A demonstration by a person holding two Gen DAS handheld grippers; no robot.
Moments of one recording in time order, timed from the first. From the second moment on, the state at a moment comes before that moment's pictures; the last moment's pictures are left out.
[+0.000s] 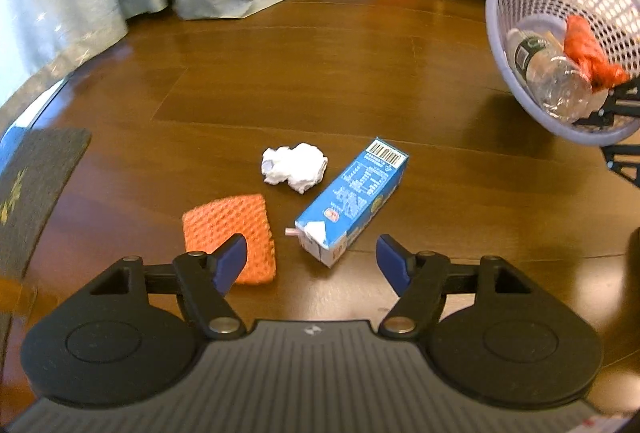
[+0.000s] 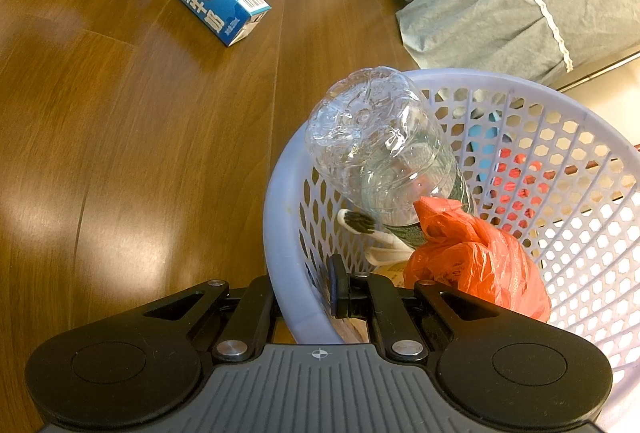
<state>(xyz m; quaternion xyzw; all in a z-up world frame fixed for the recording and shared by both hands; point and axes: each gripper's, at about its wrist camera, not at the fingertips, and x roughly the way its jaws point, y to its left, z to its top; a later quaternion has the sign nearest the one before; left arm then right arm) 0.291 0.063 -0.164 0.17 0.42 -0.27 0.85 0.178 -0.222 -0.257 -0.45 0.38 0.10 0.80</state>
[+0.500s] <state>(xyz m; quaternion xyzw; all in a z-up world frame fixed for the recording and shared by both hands) 0.333 0.002 -0.220 0.25 0.44 -0.30 0.81 0.175 -0.221 -0.256 -0.45 0.38 0.10 0.80</state>
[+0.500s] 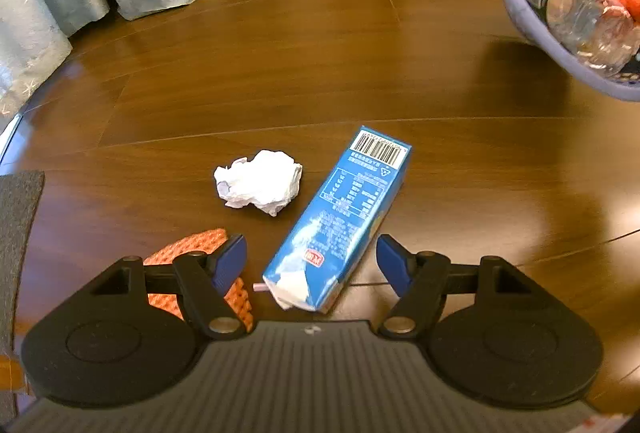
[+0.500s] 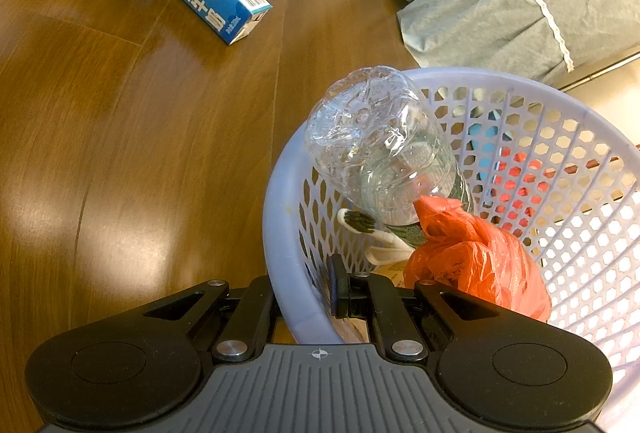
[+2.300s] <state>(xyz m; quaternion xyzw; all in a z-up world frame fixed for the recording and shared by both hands) 0.271 -0.003 -0.195 0.26 0.44 -0.34 0.79 0.178 -0.222 -0.255 -0.44 0.38 0.10 0.81</state>
